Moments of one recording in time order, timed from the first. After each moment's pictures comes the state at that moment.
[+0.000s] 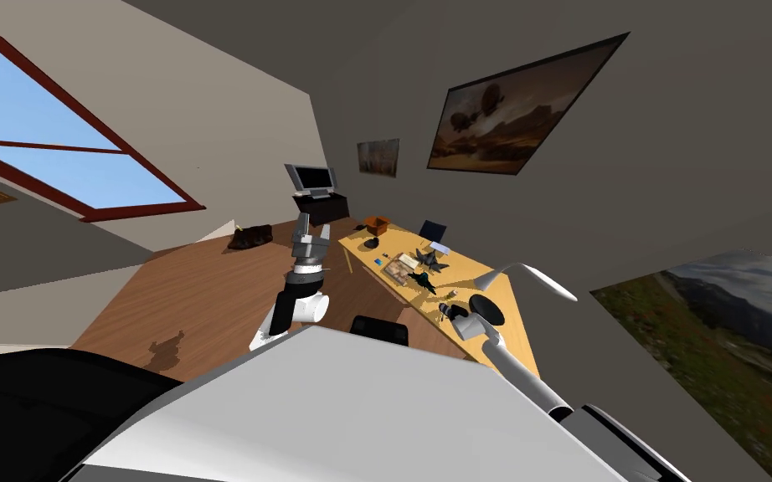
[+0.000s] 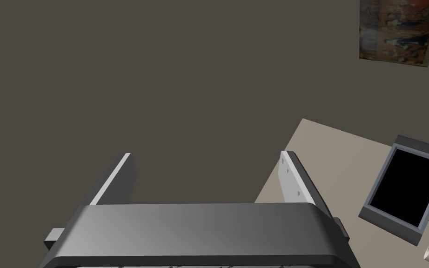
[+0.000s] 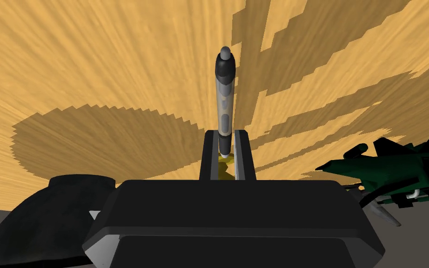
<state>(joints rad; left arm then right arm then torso) 0.50 0.02 -0.02 -2.33 0.04 -0.48 0.01 -0.06 -0.69 0.52 -1.13 -0.32 0.54 0.54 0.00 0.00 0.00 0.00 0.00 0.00</state>
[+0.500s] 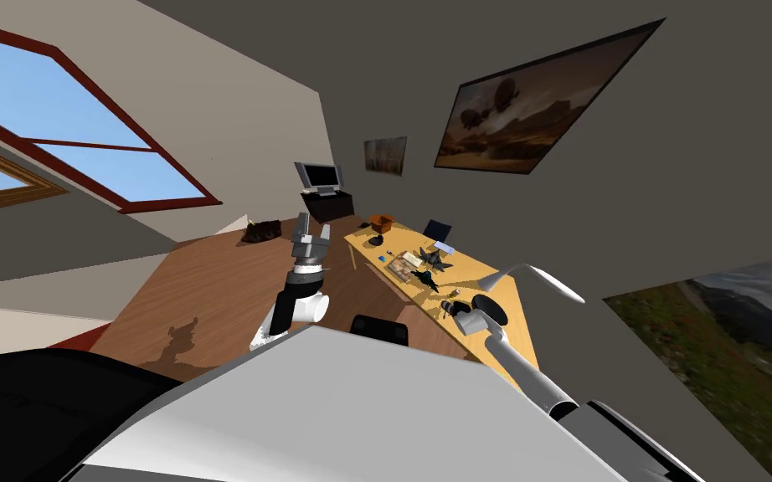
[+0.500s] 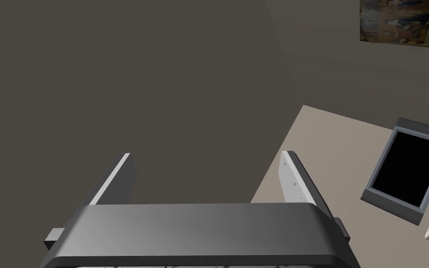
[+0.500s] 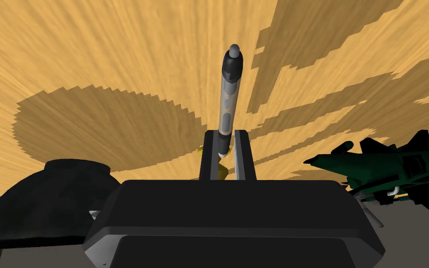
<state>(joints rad) 0.50 0.02 -0.02 -2.33 0.04 -0.48 0.01 -0.08 -0.73 0.52 -1.15 -0.35 0.59 0.56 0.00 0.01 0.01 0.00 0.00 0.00</state>
